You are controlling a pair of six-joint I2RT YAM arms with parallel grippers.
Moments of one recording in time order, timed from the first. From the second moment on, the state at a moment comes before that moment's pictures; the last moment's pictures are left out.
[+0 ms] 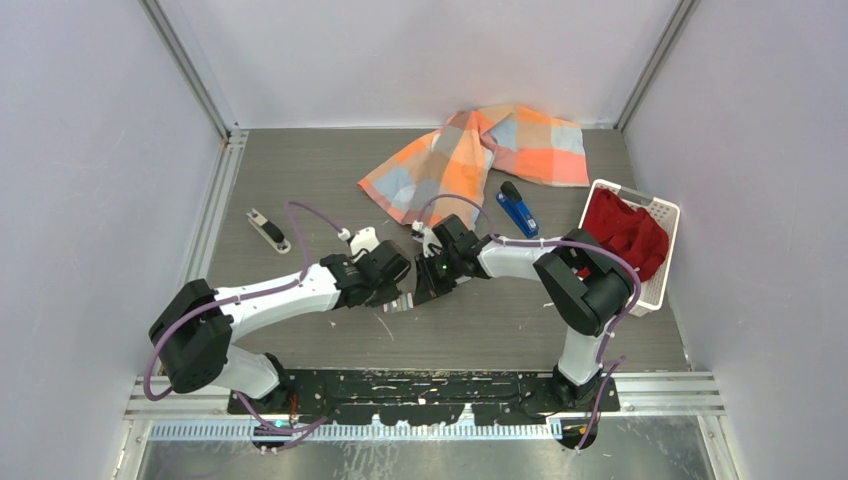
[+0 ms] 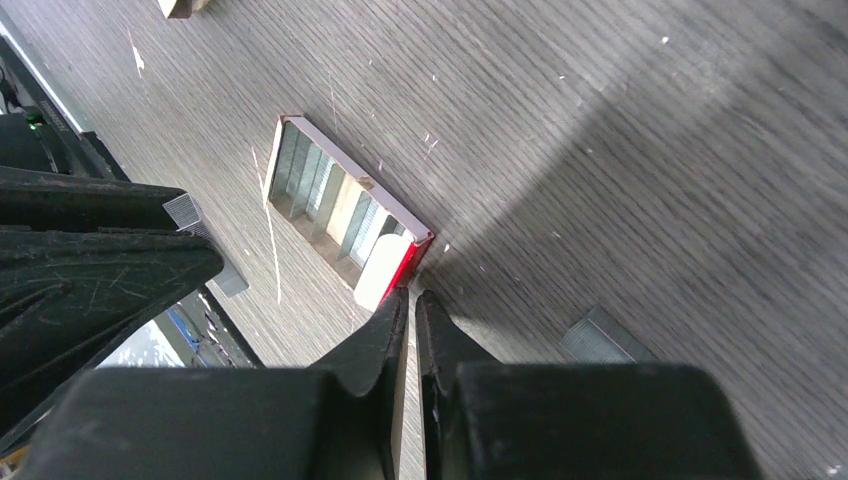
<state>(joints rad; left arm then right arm) -0.92 1.42 0.88 -0.56 -0.35 -1.15 0.70 1.80 0.93 -0.12 -0.53 0.38</state>
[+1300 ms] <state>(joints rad) -0.93 1.55 0.95 -0.53 -0.35 -0.97 0.69 1.80 0.95 -0.13 -0.53 0.35</state>
